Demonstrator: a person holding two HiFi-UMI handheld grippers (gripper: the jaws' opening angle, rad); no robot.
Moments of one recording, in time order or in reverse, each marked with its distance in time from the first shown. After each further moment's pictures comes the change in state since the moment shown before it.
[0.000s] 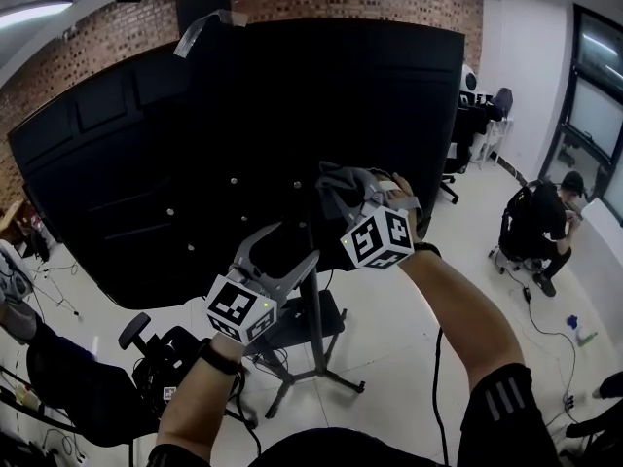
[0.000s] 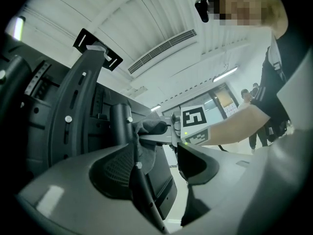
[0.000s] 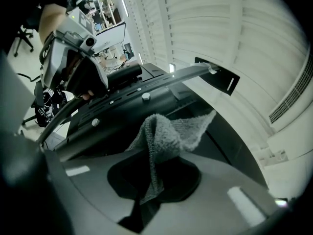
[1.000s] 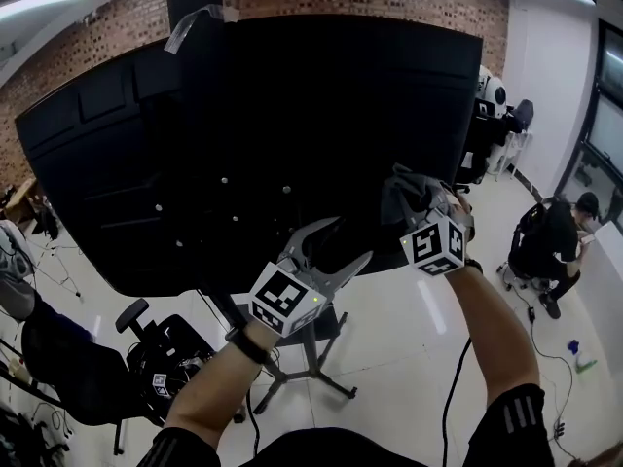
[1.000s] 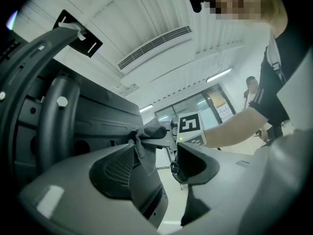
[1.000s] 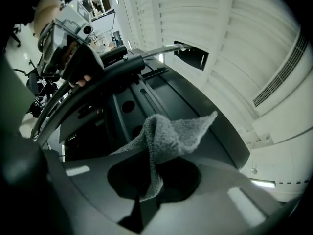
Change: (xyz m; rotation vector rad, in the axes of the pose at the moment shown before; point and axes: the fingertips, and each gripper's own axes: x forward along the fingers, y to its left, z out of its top) left arm 0.097 -0.058 -0.008 0.009 0.000 -0.095; right arm -0.056 -0.056 -0.130 0.062 0.135 -0.099
